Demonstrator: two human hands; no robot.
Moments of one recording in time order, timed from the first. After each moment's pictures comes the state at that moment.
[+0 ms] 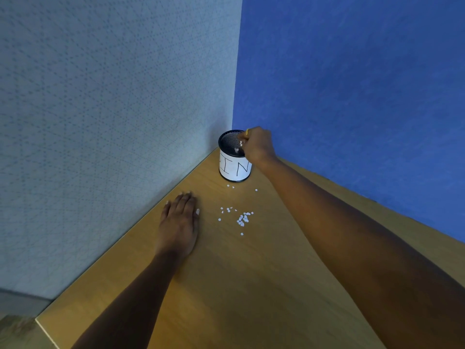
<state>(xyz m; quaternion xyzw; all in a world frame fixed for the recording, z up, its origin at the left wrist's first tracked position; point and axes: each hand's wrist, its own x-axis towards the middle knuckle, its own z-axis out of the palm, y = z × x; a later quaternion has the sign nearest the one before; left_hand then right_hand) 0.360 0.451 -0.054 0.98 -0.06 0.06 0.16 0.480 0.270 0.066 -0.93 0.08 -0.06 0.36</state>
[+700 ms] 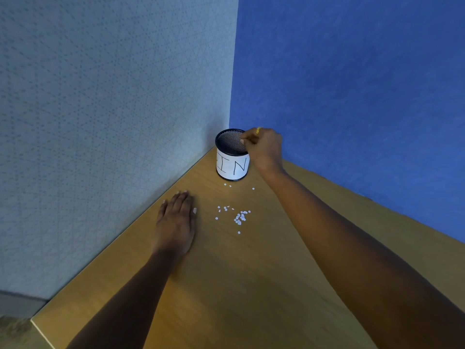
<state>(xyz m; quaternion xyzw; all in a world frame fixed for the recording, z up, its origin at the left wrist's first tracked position) 0.361 0.452 -0.054 0.98 -0.06 0.06 0.15 0.445 0.263 0.076 -0.89 0.05 -0.16 0.43</state>
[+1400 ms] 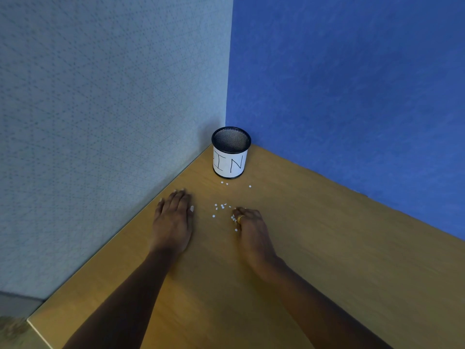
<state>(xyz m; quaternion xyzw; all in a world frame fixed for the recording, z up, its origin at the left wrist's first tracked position) 0.360 0.451 -0.052 0.98 -0.06 0.04 0.17 0.324 0.271 -0.024 -0.95 -0.02 0.02 0.30</state>
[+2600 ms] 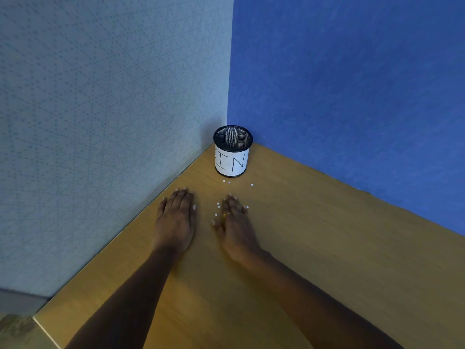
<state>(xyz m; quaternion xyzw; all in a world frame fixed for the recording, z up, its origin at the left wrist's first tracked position) 0.360 0.451 -0.053 0.98 -0.07 0.05 0.16 0.336 0.300 -0.030 -0.97 -0.07 0.08 0.21</state>
